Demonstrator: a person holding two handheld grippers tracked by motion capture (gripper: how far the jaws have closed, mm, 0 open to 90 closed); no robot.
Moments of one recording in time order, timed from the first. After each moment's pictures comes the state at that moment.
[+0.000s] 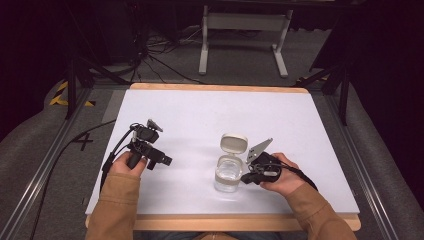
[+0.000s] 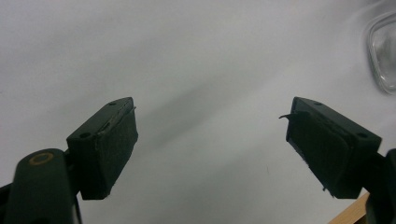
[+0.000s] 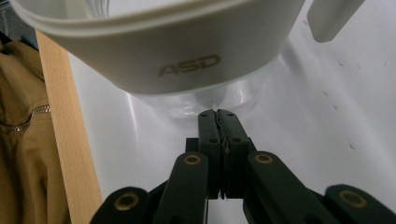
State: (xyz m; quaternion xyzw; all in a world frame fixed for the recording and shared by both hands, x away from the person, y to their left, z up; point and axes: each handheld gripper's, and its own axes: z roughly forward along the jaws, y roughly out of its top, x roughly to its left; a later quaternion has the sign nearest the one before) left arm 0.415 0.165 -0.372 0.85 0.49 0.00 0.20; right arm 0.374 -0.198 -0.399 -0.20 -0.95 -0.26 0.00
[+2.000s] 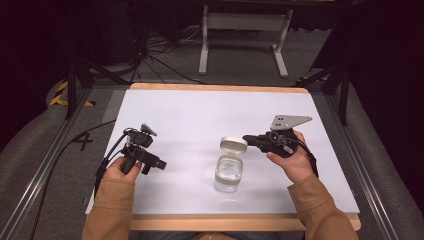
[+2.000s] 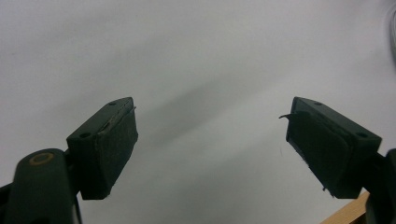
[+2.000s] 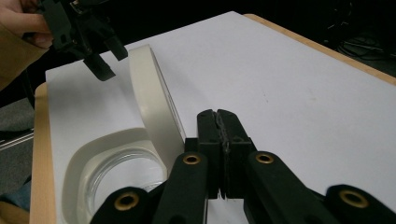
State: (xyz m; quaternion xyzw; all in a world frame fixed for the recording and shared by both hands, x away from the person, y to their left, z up) left arm 0.404 0.178 -0.377 0.84 0.51 0.00 0.19; right arm 0.394 -0.225 -0.333 -0.24 -0.83 -0.49 -0.11
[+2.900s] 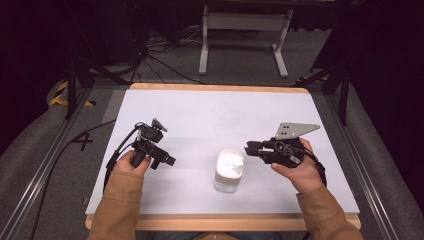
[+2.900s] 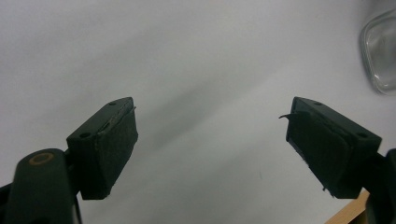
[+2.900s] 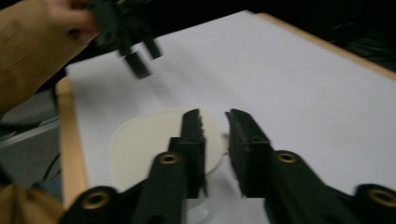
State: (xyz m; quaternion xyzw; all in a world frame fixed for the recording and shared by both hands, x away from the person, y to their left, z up) left arm 0.420 0.155 -0.373 0.86 0.48 -0.02 0.19; right arm 0.364 -0.230 -0.322 -0.25 -0.82 -0.49 -0.12
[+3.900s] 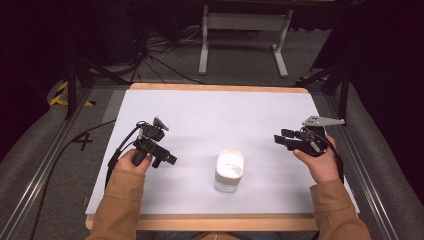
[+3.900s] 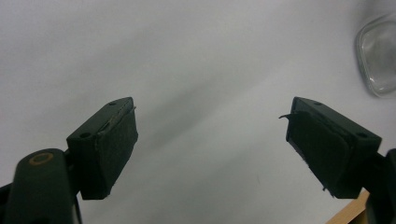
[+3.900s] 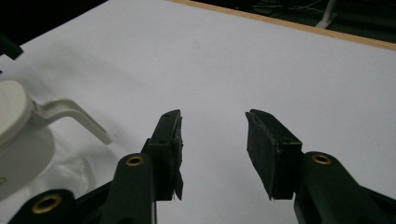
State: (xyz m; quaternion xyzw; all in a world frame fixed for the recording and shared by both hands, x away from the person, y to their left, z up) left arm 0.423 0.154 -0.373 0.85 0.48 -0.02 0.20; right arm 0.405 -0.315 -0.355 -0.41 -0.78 -0.44 -0.17
